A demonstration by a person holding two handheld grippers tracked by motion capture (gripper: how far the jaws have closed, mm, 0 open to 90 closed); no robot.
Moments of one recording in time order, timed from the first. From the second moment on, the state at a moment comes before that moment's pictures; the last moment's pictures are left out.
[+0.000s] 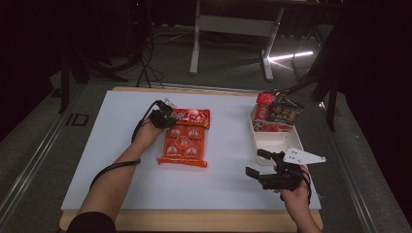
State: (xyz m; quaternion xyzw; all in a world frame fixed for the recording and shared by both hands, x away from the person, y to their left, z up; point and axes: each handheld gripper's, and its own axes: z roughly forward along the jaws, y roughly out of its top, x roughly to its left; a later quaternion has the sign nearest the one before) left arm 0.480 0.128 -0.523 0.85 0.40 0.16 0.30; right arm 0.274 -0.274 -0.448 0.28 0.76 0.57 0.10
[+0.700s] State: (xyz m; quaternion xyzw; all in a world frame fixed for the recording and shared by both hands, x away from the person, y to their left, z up) left arm 0.476 0.119 -0.529 0.87 0.38 0.12 0.30; right arm 0.276 -0.274 -0.450 0.28 0.77 0.57 0.10
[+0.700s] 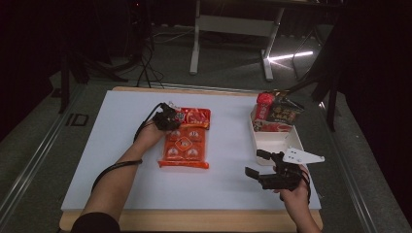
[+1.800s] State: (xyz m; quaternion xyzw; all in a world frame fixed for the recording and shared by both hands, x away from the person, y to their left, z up) left arm 0.418 0.088 -0.525 0.90 0.31 0.06 0.31; right arm 0.276 -0.271 -0.449 0.28 0.76 0.57 0.09
